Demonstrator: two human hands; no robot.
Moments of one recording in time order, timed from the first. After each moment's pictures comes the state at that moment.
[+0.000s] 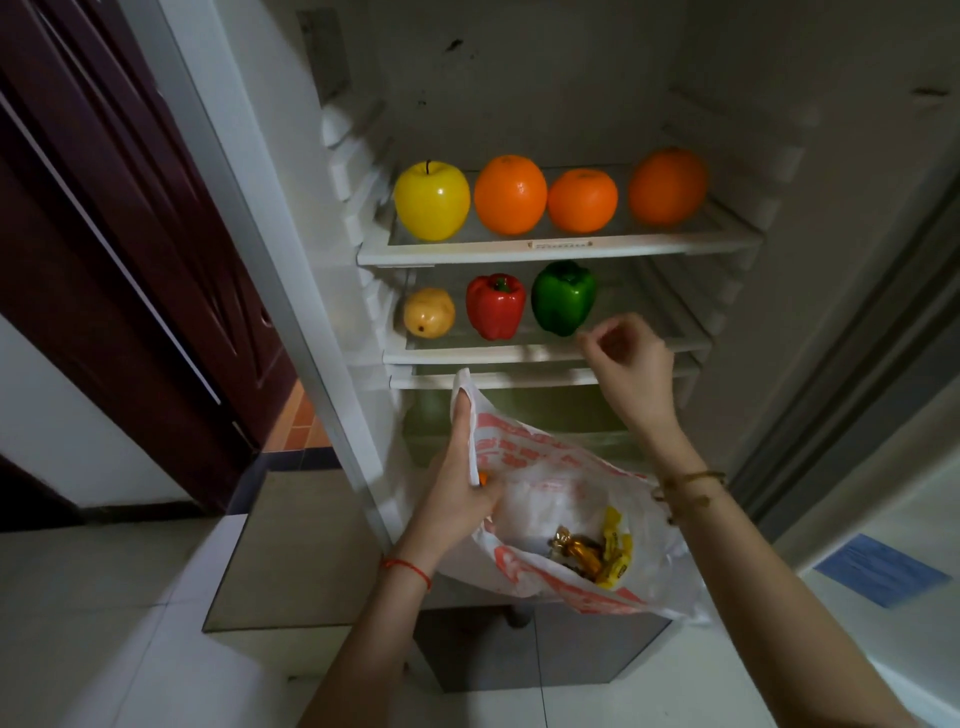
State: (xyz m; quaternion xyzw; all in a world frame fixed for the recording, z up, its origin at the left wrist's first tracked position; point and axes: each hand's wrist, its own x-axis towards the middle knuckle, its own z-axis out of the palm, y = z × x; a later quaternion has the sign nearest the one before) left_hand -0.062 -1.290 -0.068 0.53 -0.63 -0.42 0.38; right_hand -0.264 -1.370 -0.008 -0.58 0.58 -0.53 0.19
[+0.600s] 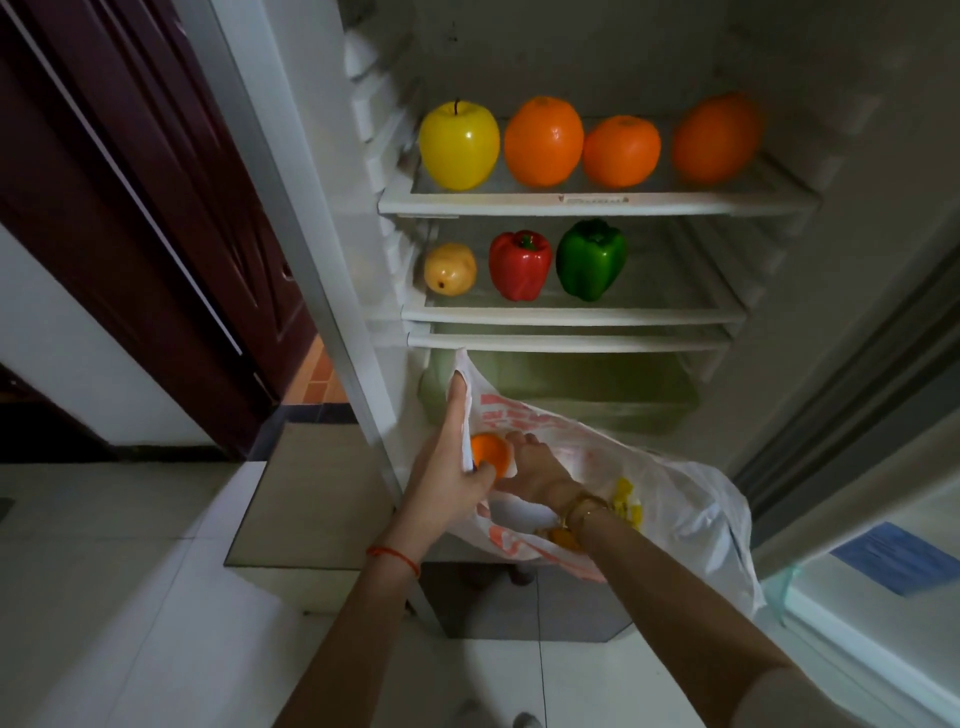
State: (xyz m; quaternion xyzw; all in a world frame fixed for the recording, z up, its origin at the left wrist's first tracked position) left_hand -0.049 -1.267 -0.077 0.58 -0.62 -0.36 0.38; right_hand -0.187 -1.348 -0.168 -0.74 0.60 -0.01 0.31
